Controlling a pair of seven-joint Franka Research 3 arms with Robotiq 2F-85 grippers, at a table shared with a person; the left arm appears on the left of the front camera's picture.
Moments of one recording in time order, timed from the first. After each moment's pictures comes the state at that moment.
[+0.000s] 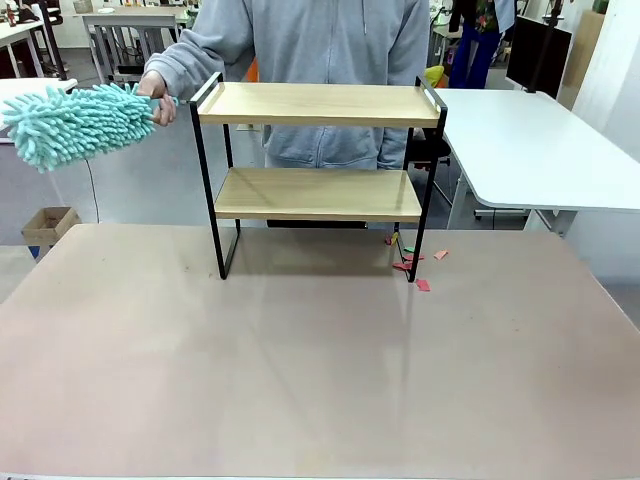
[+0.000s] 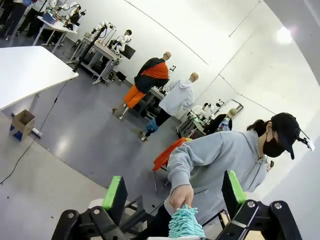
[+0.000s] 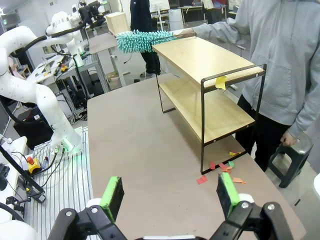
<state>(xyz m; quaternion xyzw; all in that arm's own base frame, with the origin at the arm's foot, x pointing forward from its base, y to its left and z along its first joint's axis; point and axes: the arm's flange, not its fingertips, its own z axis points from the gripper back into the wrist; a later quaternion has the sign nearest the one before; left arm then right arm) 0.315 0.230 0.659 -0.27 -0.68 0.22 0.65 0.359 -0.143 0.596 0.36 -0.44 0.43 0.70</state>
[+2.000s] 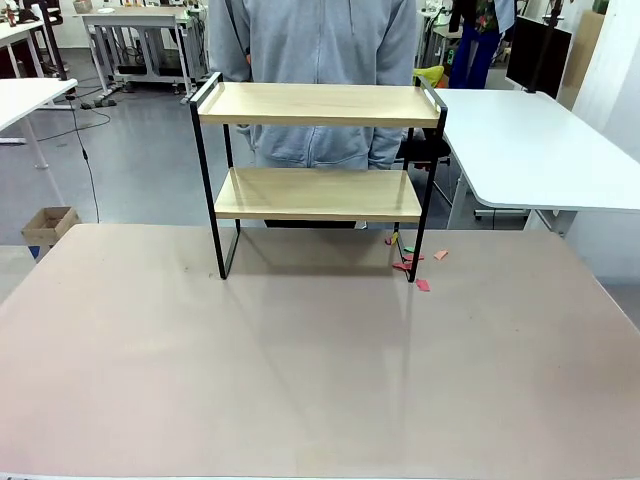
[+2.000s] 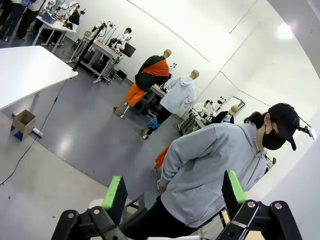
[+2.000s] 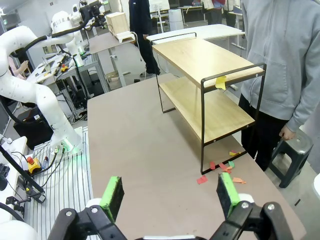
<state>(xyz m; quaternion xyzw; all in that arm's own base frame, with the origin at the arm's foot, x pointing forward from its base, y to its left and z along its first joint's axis) 0.320 0.220 0.661 -0.26 -0.68 0.21 0.65 0.359 -0.143 0.596 0.36 -0.44 0.43 0.70</state>
